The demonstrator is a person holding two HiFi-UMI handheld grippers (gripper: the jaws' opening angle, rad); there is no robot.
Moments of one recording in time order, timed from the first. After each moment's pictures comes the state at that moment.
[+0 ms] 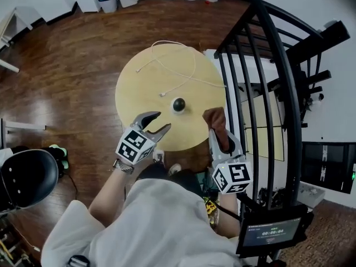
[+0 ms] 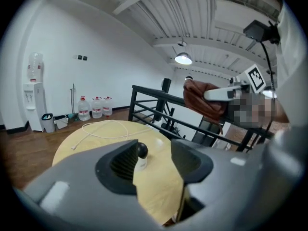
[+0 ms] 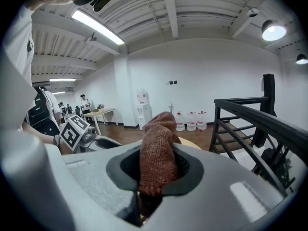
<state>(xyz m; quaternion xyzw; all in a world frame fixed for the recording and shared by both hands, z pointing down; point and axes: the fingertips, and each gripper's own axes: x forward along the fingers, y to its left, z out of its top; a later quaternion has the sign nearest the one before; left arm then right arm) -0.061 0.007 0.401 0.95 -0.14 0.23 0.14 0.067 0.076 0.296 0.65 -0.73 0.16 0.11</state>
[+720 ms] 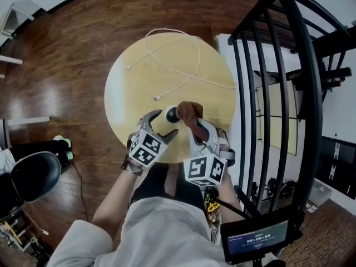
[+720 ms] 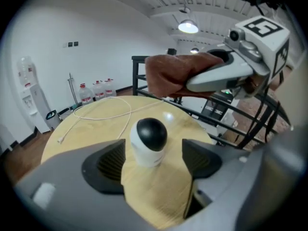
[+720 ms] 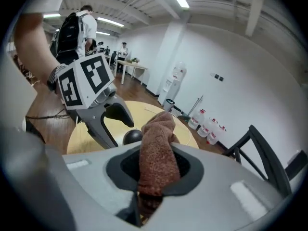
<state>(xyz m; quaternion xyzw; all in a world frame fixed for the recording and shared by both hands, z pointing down) -0.013 -0.010 0.517 0.90 -0.16 0.38 0.14 0.044 -0.012 0.413 0.49 -0.77 0.00 0.42</state>
